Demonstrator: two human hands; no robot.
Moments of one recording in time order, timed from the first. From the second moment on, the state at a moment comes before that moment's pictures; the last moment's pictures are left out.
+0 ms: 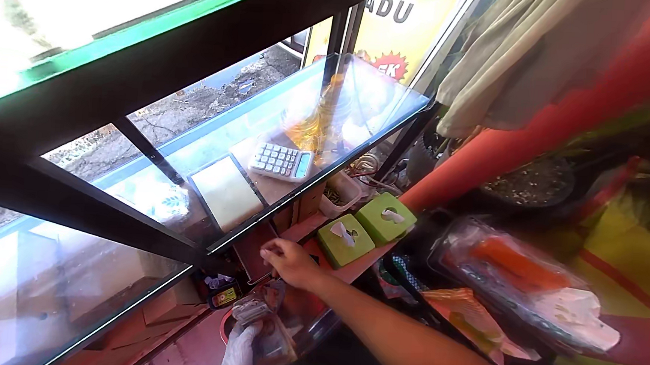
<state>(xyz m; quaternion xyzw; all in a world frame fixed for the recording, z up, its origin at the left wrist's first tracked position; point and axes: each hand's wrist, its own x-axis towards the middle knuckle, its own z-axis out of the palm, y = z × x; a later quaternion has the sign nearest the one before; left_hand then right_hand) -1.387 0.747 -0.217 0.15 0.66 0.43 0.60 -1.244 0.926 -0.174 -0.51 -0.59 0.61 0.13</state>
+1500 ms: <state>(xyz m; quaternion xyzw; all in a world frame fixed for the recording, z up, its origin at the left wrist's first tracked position) -1.376 0.766 -0.144 0.23 0.67 0.51 0.49 -1.198 0.839 -0.183 -0.38 -0.34 0.82 0.26</state>
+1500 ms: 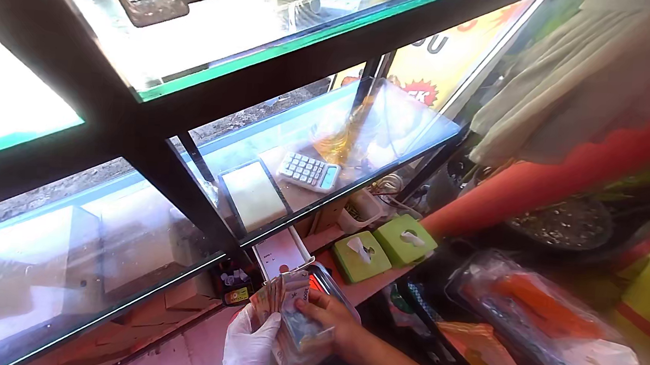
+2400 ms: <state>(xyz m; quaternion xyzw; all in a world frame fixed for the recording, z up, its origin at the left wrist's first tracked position) -1.377 0.756 -0.150 0.20 0.64 0.55 0.50 -1.191 0.817 -0.197 -0.40 -0.29 0.81 0.33</state>
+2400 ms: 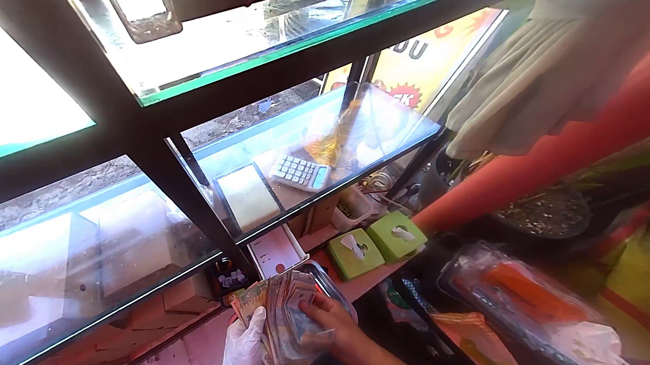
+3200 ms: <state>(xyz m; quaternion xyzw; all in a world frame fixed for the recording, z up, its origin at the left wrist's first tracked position) -1.381 0.754 -0.181 0.20 0.69 0.51 0.48 -1.184 0.809 -0.220 -0.35 -0.18 0.86 0.32</state>
